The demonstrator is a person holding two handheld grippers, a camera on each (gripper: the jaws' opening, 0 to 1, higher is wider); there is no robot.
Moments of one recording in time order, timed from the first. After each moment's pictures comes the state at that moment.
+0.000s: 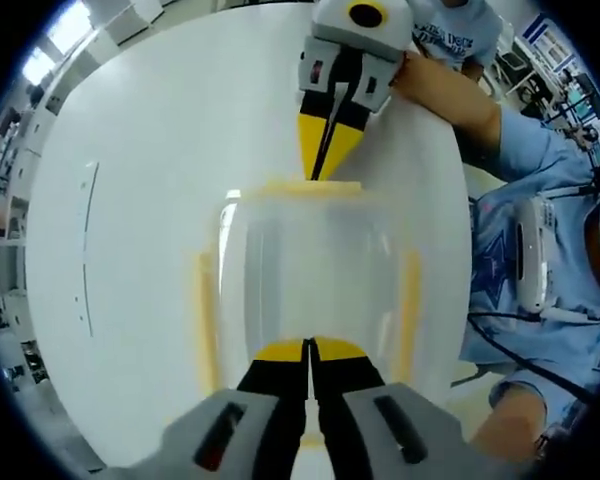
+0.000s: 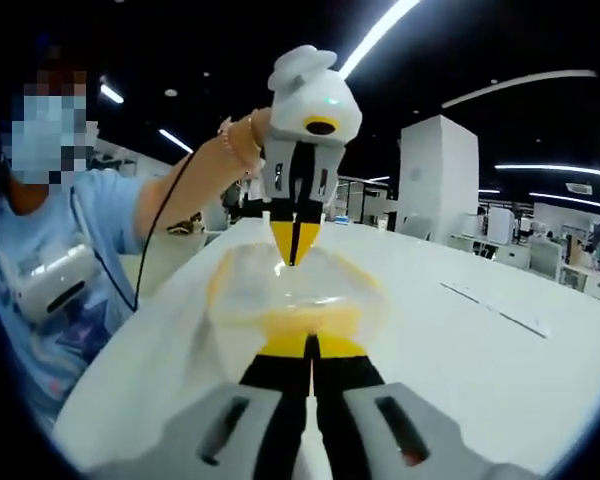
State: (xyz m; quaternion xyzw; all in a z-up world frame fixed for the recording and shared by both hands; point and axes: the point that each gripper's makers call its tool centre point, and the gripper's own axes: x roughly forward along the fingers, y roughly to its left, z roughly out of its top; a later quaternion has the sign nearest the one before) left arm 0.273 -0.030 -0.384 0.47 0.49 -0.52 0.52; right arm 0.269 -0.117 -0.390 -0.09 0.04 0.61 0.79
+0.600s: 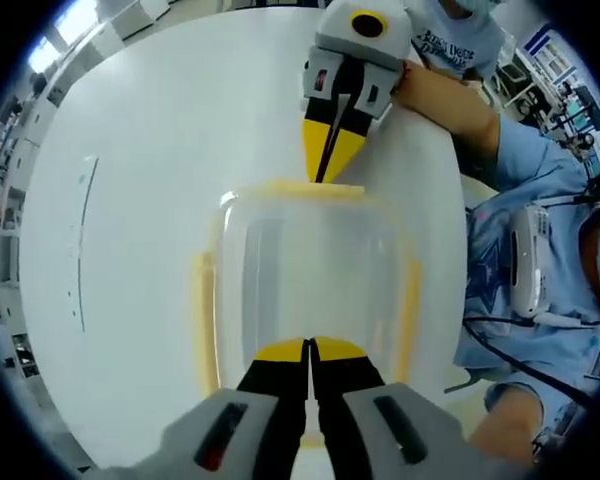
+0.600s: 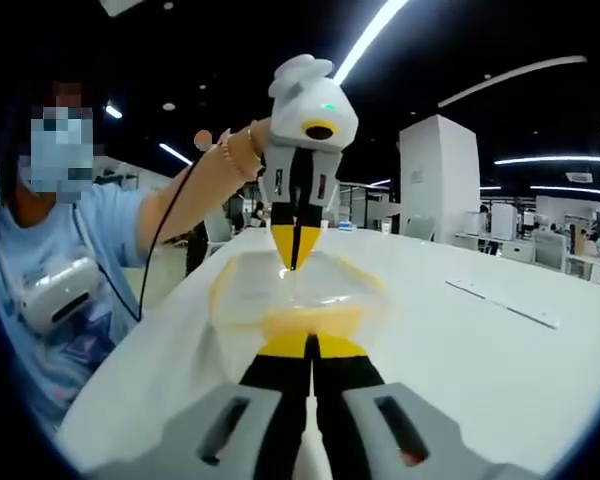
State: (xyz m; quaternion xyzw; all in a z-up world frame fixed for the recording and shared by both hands) left arm 0.274 -0.029 -0.383 0.44 0.49 -0.53 0.53; right arm 0.269 -0.116 -0.390 -0.05 0.04 0.62 0.78
